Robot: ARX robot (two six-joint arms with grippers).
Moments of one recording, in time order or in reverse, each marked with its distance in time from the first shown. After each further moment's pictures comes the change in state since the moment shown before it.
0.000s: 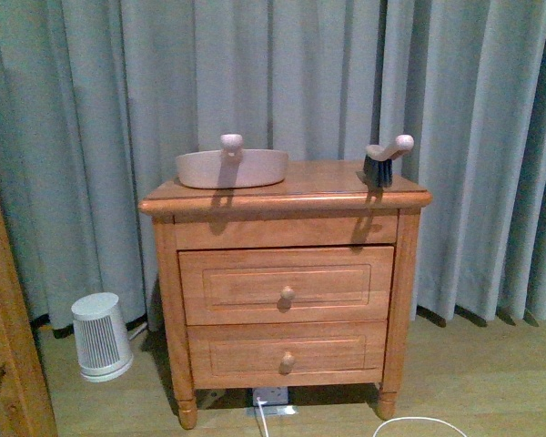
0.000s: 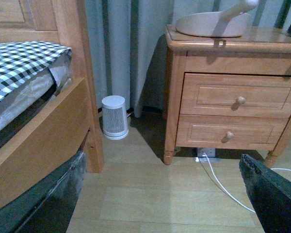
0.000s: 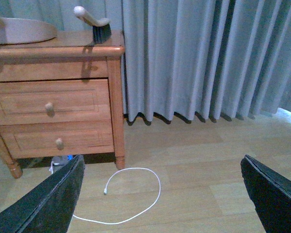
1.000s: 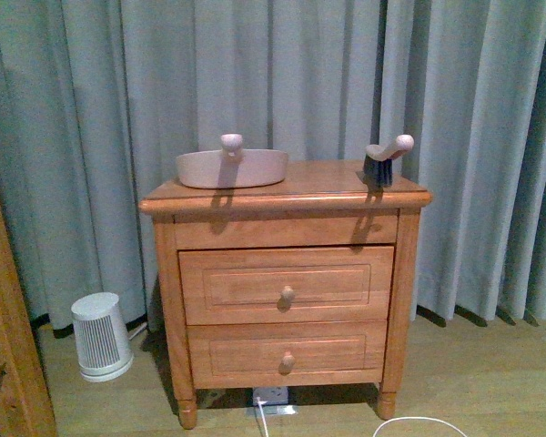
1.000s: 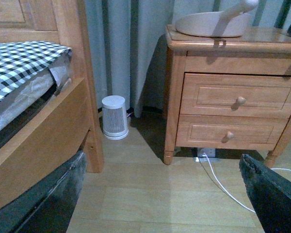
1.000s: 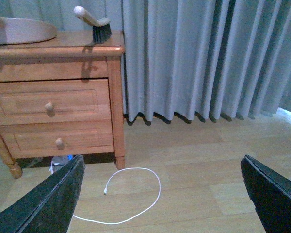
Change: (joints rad) left arm 0.000 0.000 0.000 0.000 0.000 0.000; right arm 0.000 0.000 0.000 0.000 0.000 0.000
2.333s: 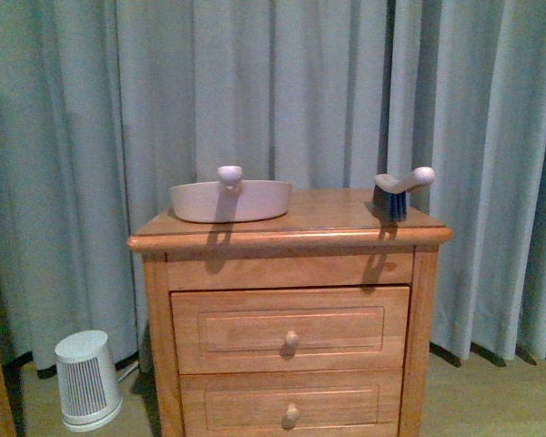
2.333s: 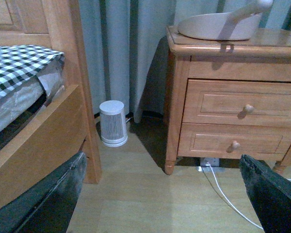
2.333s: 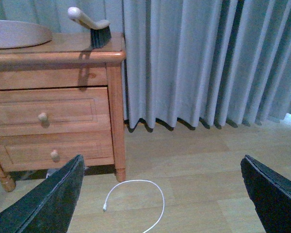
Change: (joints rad) left arm 0.000 0.000 0.000 0.000 0.000 0.000; right arm 0.000 0.000 0.000 0.000 0.000 0.000
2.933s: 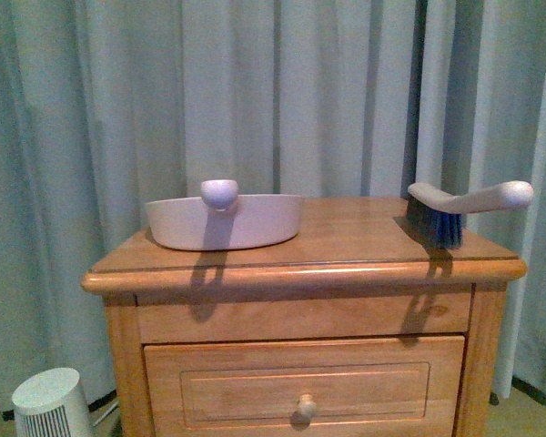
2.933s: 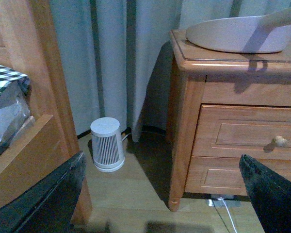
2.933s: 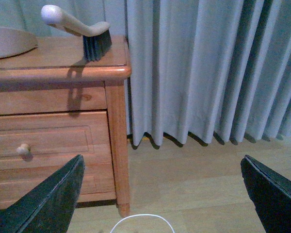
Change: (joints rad) left arm 0.000 0.000 0.000 0.000 0.000 0.000; right arm 0.000 0.000 0.000 0.000 0.000 0.000
